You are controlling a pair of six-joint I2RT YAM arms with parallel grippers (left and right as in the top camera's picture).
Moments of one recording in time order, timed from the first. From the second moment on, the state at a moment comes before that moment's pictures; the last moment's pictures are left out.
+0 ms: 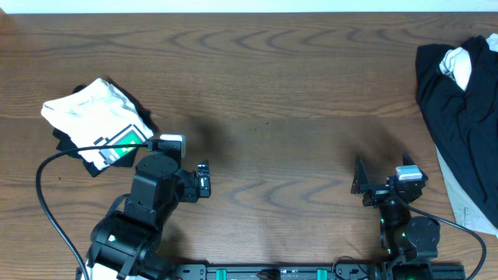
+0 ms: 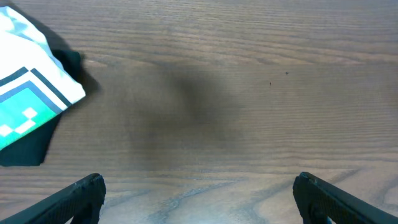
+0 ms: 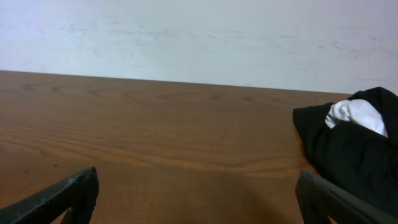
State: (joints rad) left arm -0.39 0.71 0.69 -0.74 -0.12 -0.30; right arm 0.06 0.01 0.01 -0.07 -0.02 0.01
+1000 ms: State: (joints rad) left arm -0.24 0.31 0.37 -0.70 -0.11 -0.30; right arm 0.06 0.01 0.01 -0.07 -0.02 0.01
